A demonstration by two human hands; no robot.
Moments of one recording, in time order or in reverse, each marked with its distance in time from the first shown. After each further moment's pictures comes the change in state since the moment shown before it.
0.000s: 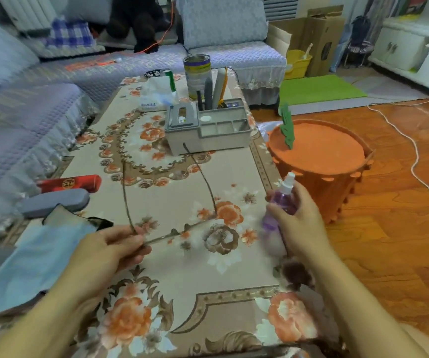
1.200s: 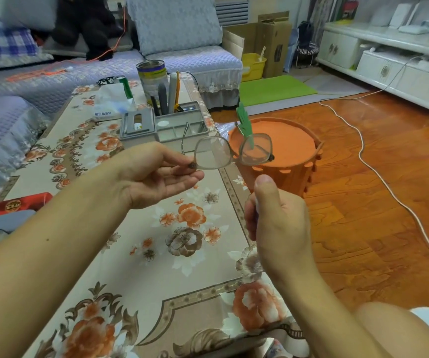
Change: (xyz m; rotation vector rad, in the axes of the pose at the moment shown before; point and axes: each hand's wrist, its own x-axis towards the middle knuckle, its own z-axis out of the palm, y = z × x) left_hand 0.008 0.143 0.131 -0.190 -0.532 -0.258; right_hand -0.071 -0.080 -0.015 0.064 0.251 -0.158
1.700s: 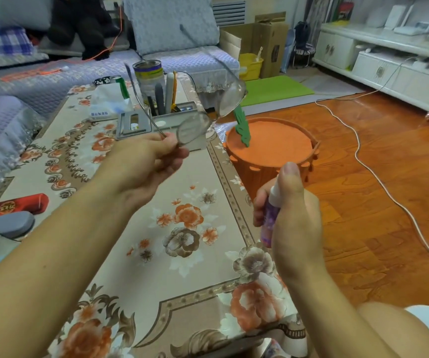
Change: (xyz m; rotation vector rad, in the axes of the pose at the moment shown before) left_hand 0.002 -0.008 0.001 -0.044 0.144 0.432; right_hand 0.004 -0.001 -0.012 0.230 0.040 0.079
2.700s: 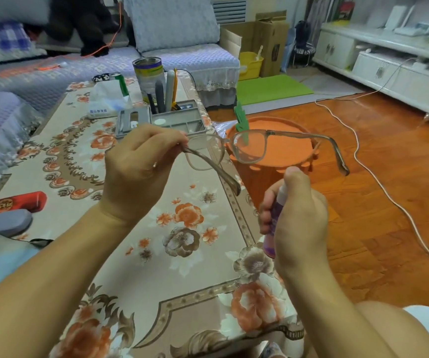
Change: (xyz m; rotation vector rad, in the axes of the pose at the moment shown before) left_hand 0.010 -0.026 -0.025 0.945 0.089 1.586; right_hand 0.005 -0.004 0.005 0.026 0.124 0.130
